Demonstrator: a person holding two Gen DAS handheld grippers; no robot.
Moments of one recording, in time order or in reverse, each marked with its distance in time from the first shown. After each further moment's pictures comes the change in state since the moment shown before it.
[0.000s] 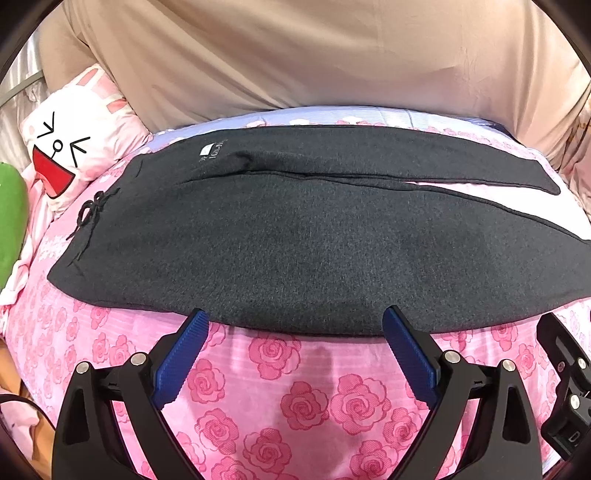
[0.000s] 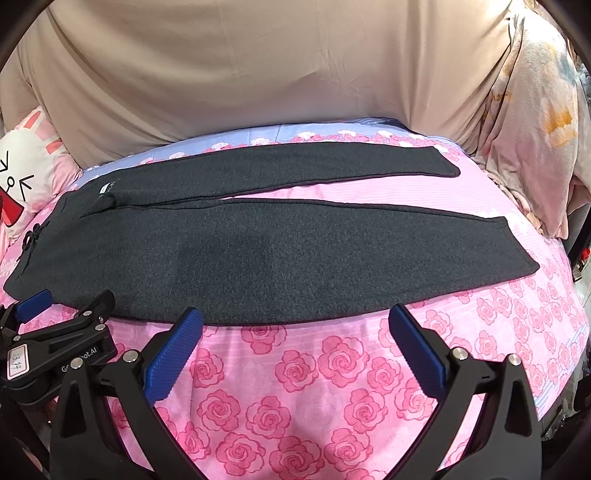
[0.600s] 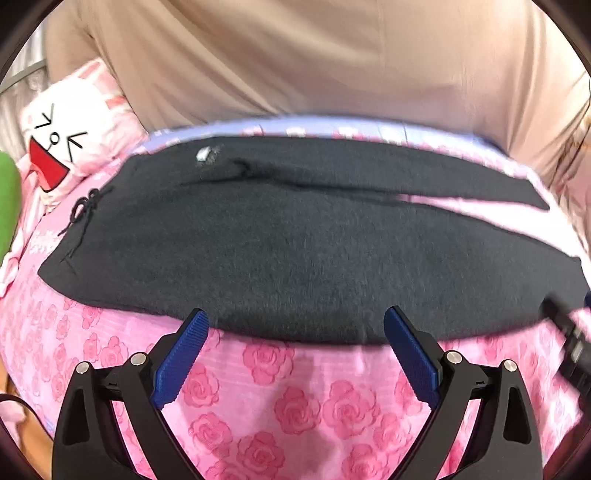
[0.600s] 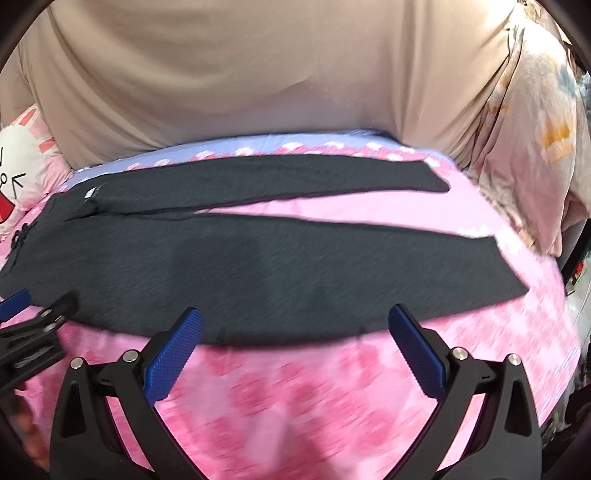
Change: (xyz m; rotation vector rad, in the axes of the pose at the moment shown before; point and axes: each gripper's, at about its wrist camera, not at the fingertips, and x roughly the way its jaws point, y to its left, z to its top) left arm -0.004 0.008 0.004 -0.023 -0.005 -0.049; right arm 0.015 -0.052 0.026 -0.014 -0.038 -0.042
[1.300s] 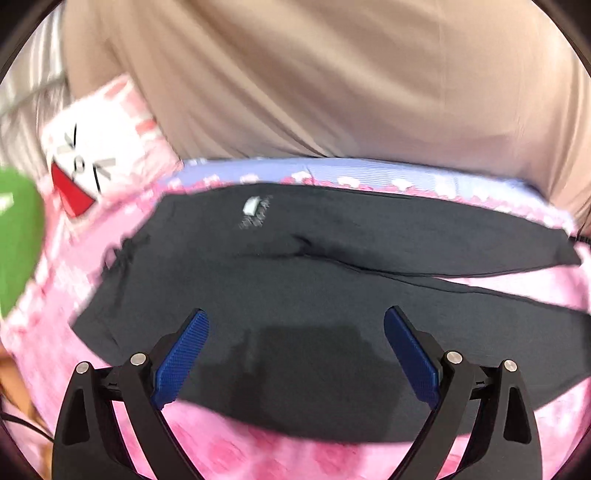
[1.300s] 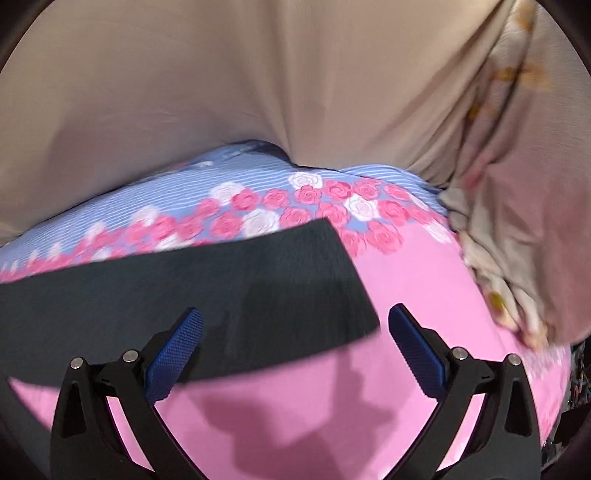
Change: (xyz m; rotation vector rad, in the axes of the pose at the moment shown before) left arm 0.010 0.043 0.085 -0.021 -0.081 0.159; right arm 0.249 -0.214 0.189 0.095 0.118 -0.080
